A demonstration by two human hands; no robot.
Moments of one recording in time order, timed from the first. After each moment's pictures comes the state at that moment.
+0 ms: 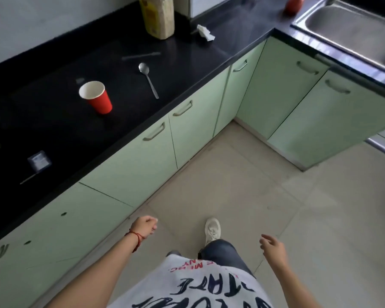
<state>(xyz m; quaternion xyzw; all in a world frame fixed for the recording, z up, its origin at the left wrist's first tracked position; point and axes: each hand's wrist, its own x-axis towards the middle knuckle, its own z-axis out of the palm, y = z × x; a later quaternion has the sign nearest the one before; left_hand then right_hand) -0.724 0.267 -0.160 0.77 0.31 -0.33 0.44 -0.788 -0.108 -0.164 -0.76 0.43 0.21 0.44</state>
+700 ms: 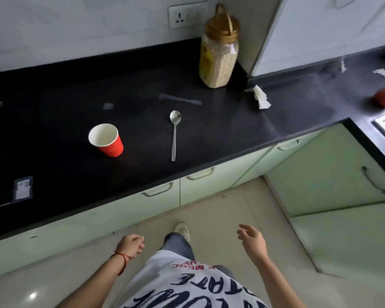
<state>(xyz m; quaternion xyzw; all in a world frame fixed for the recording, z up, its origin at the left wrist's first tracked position) -0.562 0.243 -0.171 0.65 0.52 -0.23 0.51 -0.415 -0.073 -0.131 -0.85 0.17 0.30 0.39</state>
